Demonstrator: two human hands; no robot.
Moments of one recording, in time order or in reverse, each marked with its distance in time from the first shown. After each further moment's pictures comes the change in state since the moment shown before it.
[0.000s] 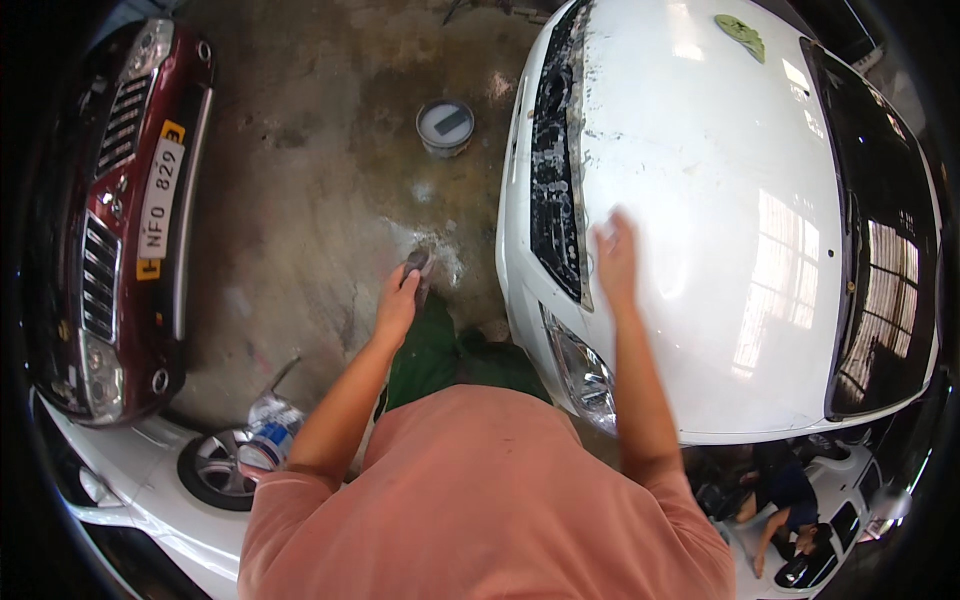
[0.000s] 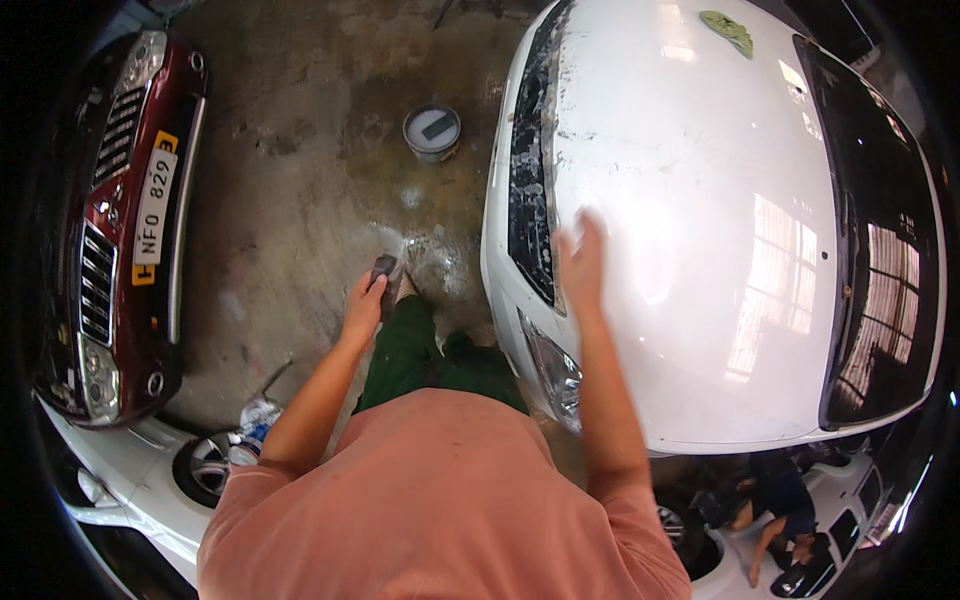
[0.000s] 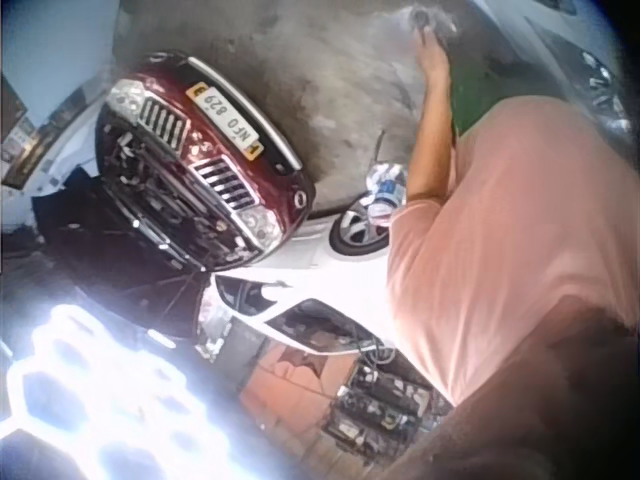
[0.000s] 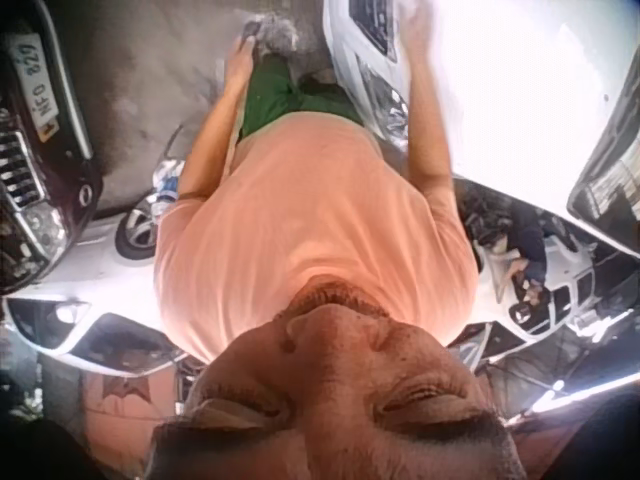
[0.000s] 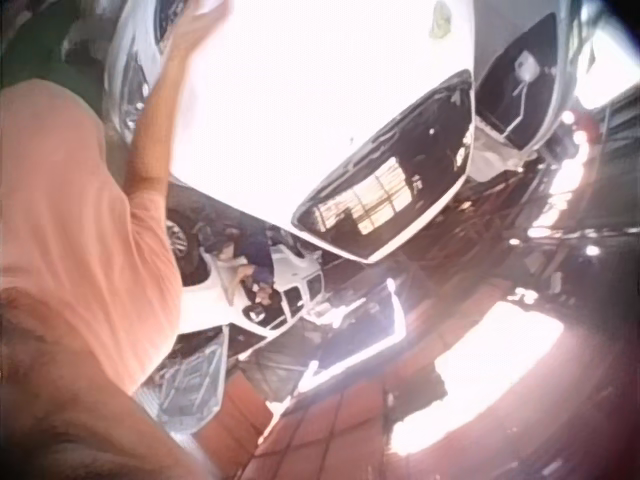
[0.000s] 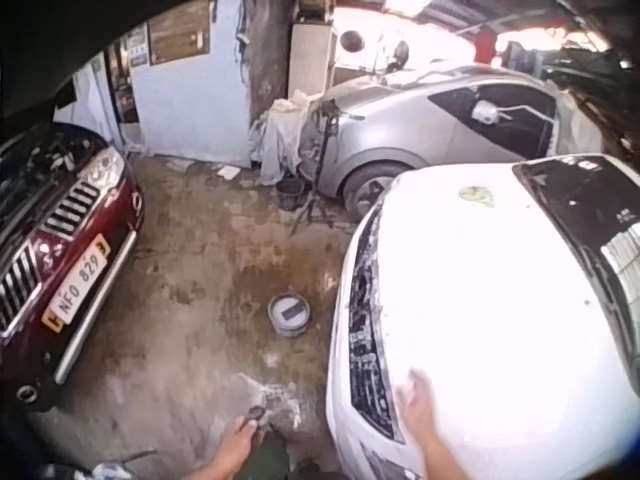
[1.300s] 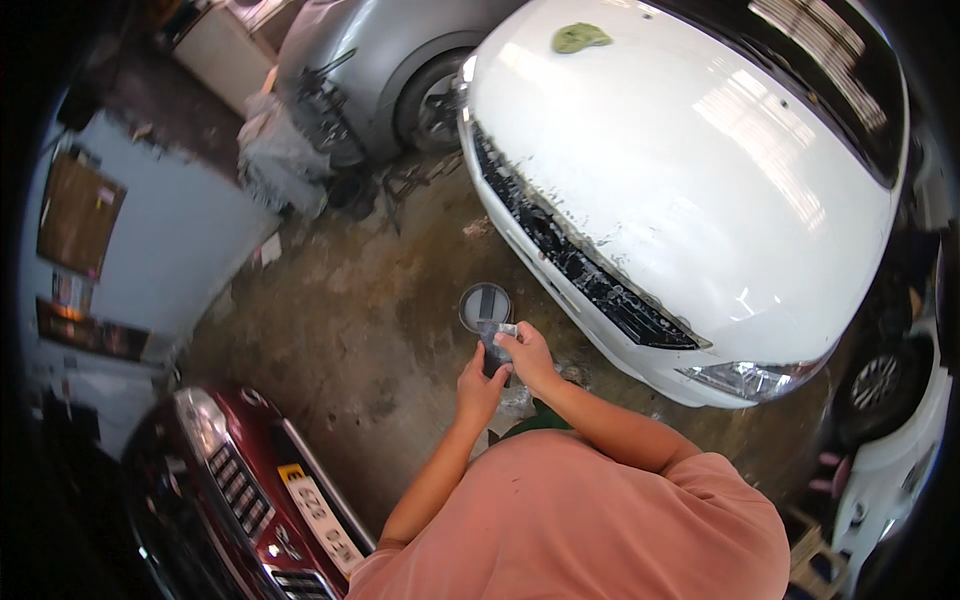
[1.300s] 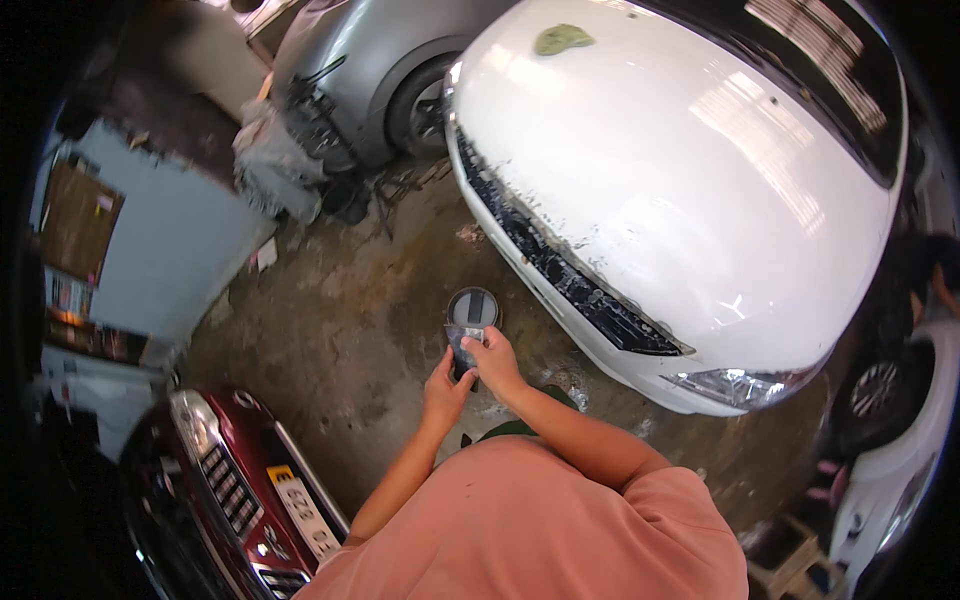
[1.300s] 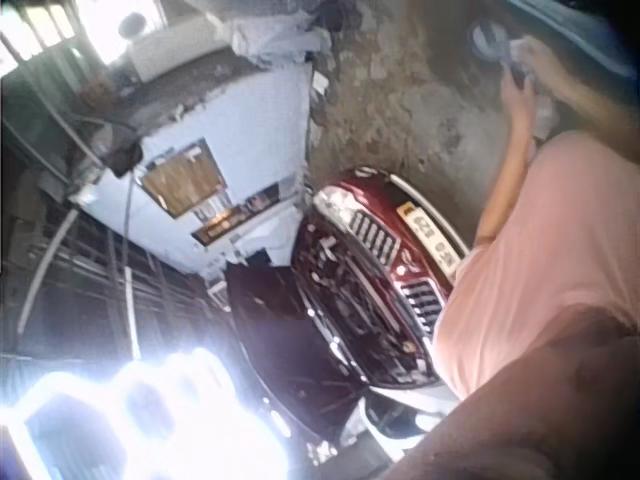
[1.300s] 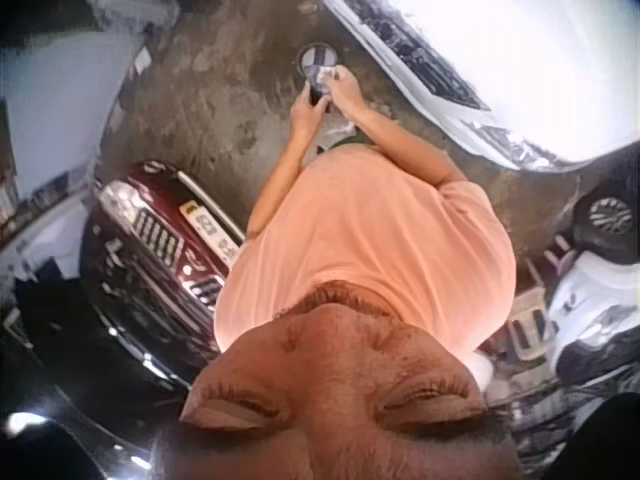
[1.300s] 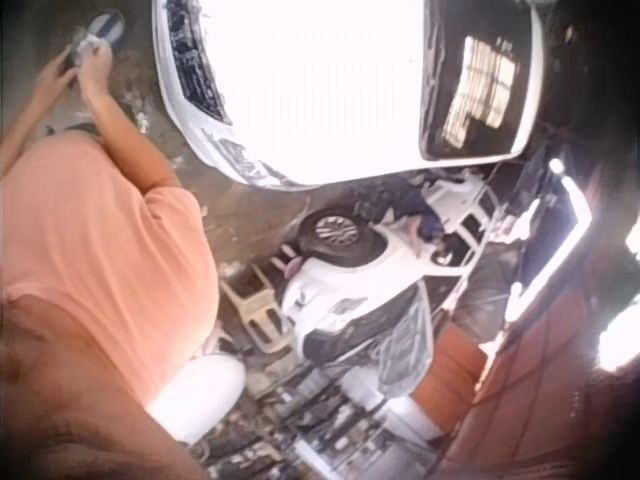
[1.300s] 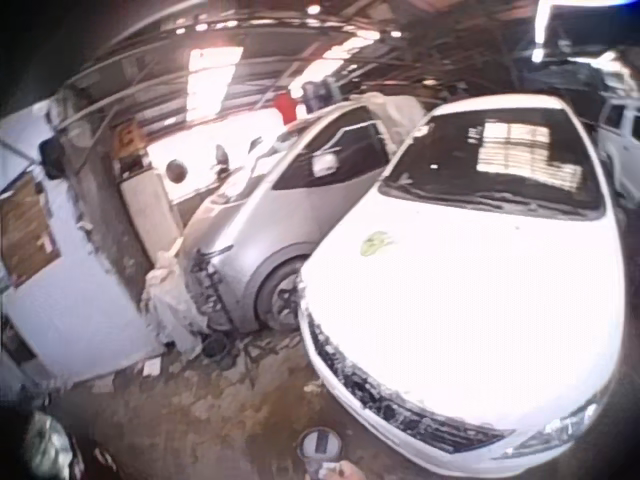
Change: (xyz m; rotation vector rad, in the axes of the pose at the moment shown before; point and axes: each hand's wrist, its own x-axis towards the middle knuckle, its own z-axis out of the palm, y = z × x) left_hand 0.203 0.260 -0.034 0.839 -0.505 0.540; right_hand 0.121 -0.246 0.245 1.088 0.297 0.580
